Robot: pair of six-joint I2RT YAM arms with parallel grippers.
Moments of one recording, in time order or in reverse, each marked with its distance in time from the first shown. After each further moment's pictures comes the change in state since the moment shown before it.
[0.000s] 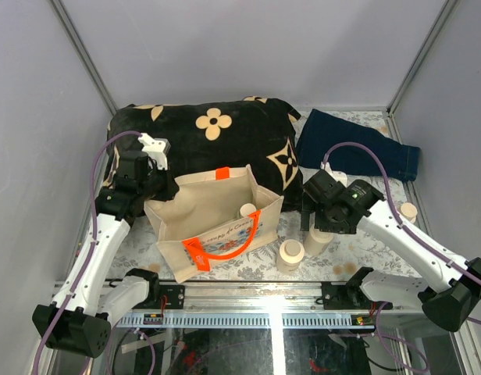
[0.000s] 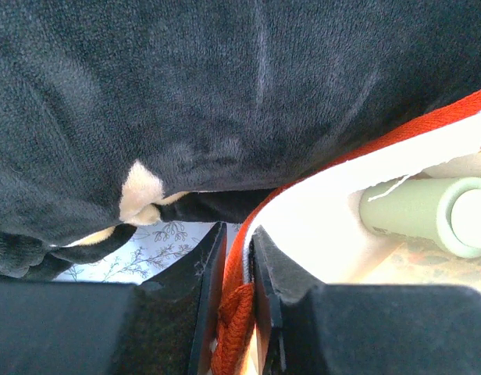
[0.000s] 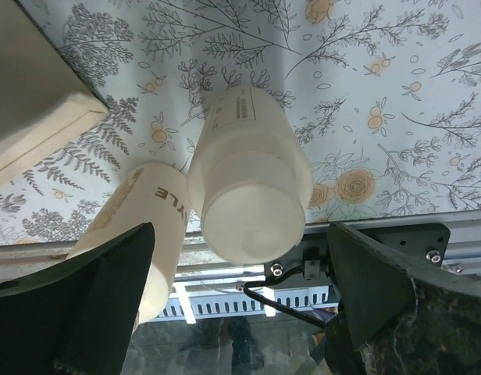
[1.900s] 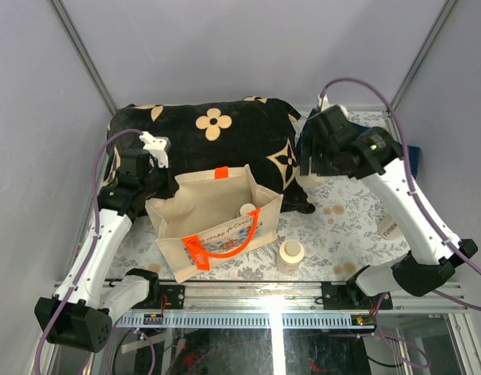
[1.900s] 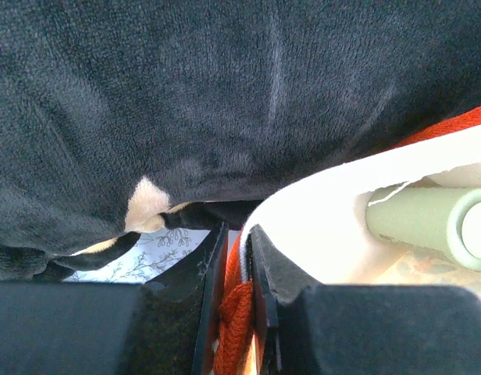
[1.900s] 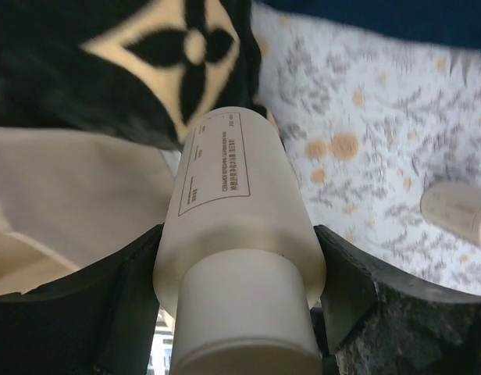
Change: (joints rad) left arm 0.001 0.036 0.000 0.021 0.009 0.001; right arm -0.088 0.275 0.621 -0.086 0.066 -0.249
